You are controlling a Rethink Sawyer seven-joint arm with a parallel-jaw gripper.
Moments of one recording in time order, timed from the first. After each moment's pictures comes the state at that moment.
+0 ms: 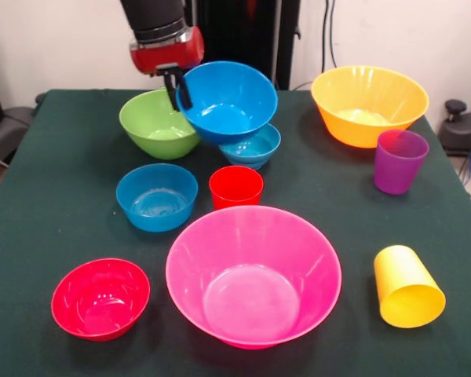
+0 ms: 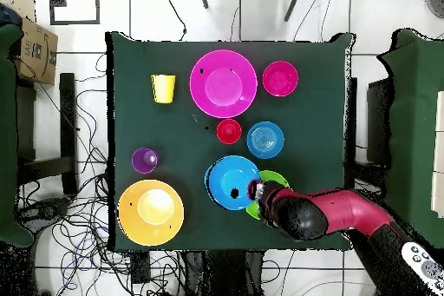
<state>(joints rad) -1.15 -0.64 0.77 2.09 -0.80 0.43 2.09</state>
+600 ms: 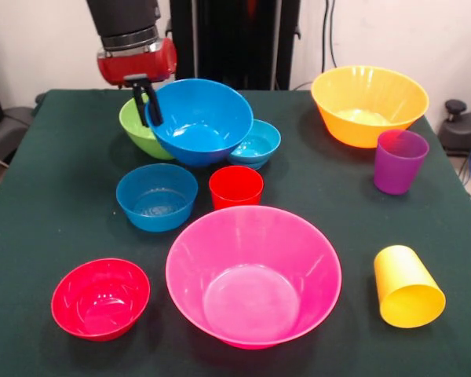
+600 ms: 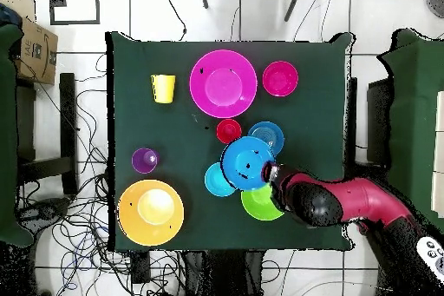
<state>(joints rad) -1.18 -0.63 0.80 1.99 -0.81 0.43 2.09</state>
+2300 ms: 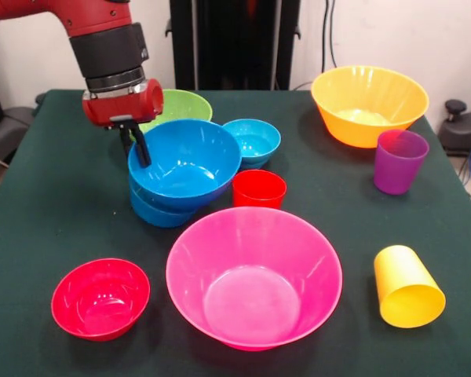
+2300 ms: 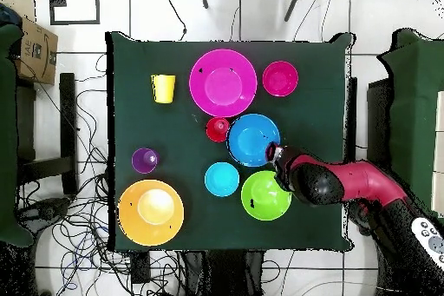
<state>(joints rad) -1.18 -0.48 0.82 1.84 -0.88 0.43 2.09</state>
